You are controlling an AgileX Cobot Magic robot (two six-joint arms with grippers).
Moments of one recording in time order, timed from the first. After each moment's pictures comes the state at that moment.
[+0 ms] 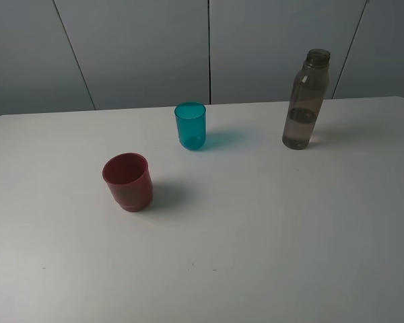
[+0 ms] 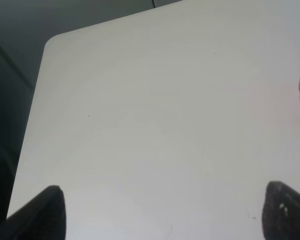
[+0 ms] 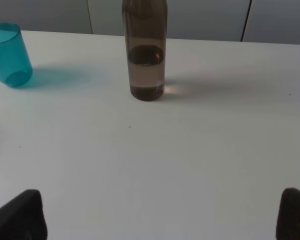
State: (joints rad) left arm 0.07 0.00 -0.52 0.02 1.10 0.23; right arm -0.01 0.00 -0.51 0.12 1.10 -0.12
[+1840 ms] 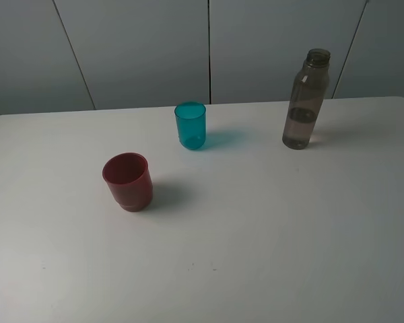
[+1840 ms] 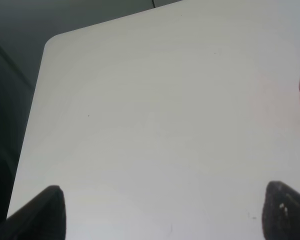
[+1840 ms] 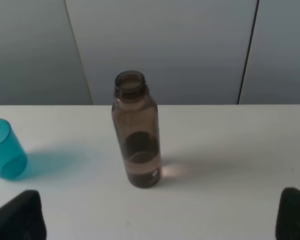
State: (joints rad) left arm 0.07 0.00 -0.52 0.02 1.10 0.23; right arm -0.01 0.69 -0.82 0.17 0.73 -0.11
